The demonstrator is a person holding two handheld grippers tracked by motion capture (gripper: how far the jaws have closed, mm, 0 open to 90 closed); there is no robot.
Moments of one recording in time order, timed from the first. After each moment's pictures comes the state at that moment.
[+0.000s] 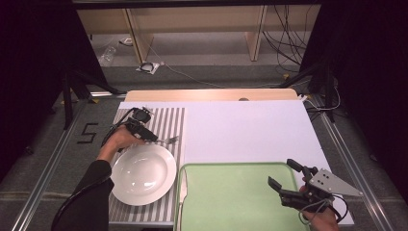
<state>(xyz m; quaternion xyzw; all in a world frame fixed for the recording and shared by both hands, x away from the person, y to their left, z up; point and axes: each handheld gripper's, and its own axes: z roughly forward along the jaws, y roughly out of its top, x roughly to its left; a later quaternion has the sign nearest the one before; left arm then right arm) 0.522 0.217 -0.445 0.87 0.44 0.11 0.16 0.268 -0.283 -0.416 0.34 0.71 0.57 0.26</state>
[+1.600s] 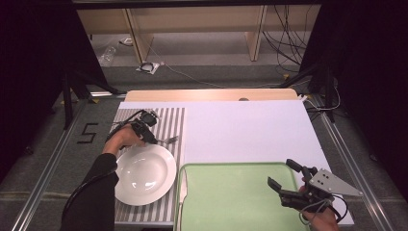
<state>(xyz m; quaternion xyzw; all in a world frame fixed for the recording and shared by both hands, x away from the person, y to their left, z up) 0.533 0.206 -0.461 0.91 0.39 0.07 0.10 0.268 -0.282 -0.416 0.34 0.70 0.57 0.25</state>
